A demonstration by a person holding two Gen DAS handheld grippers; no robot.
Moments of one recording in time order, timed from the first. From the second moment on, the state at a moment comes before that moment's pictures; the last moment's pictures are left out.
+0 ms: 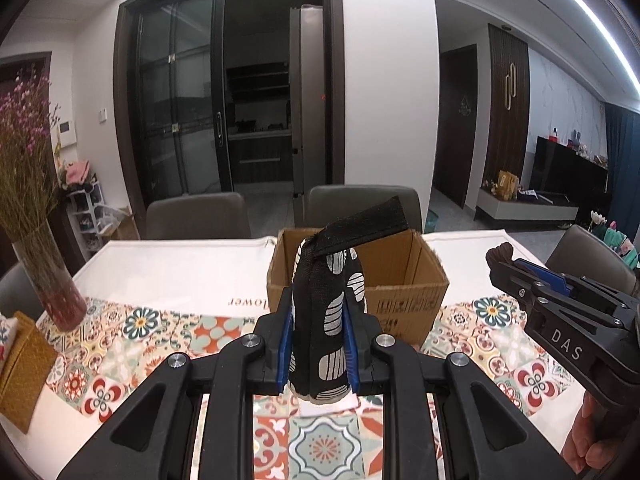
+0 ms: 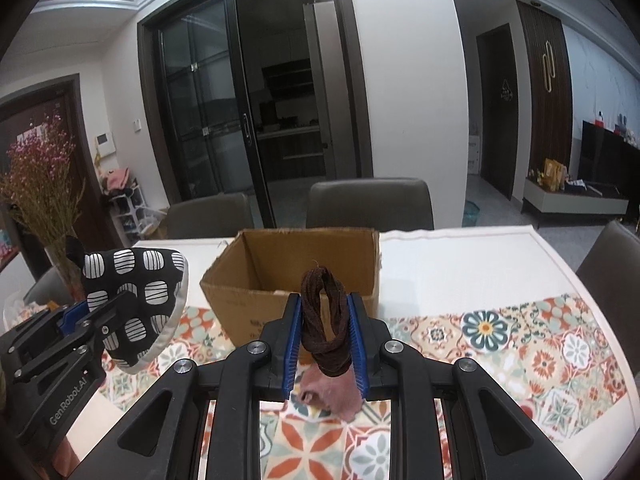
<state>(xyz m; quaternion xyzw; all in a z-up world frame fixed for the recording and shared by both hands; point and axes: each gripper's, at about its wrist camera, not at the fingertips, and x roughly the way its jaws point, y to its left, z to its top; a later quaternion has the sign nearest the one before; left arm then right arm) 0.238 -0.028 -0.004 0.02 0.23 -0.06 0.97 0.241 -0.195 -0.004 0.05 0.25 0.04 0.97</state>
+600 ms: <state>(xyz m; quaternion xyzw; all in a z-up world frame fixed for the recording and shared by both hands) 0.297 -0.034 0.018 0.05 0.19 -0.06 0.98 0.288 -0.186 0.018 0.03 0.21 0.04 0.98</state>
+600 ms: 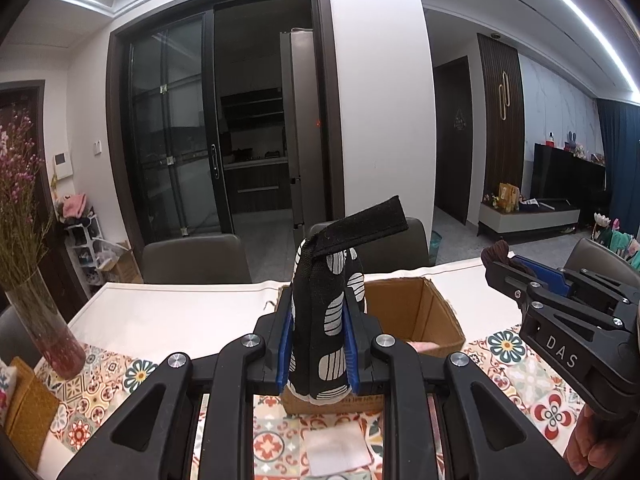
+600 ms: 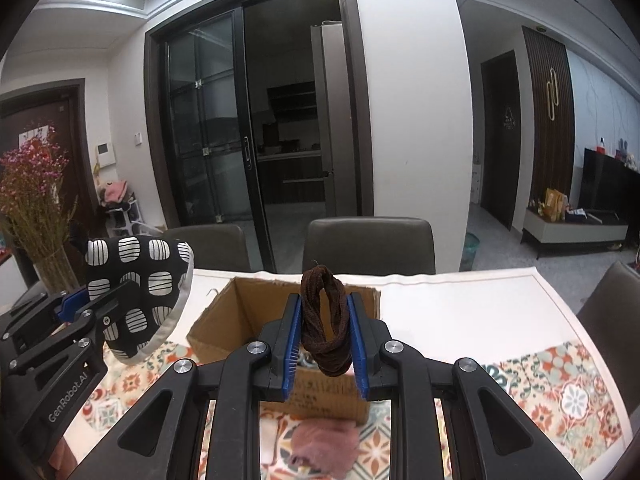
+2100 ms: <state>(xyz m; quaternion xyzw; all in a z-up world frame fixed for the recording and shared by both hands) 0.438 -0.063 -0.064 0.08 0.29 -0.08 0.95 0.431 -0.192 -0.047 0.02 0.33 0.08 0.94</state>
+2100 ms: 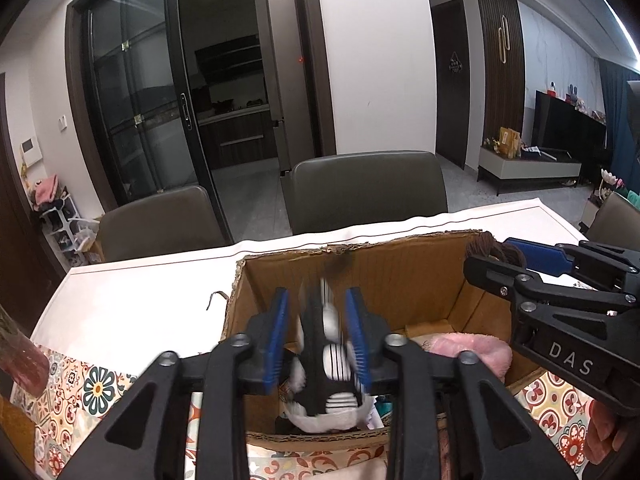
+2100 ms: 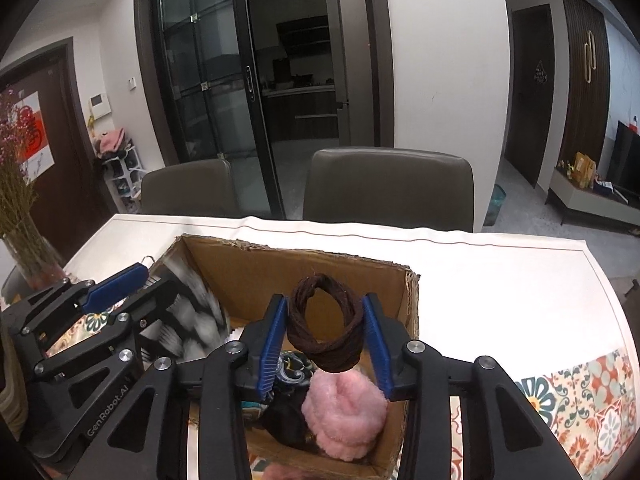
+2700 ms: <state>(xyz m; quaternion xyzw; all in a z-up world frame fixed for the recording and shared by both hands) 0.403 -0.050 -0.045 0.08 0.27 -0.05 0.96 0.407 -0.186 -0.037 0.01 0.31 0.07 0.95</state>
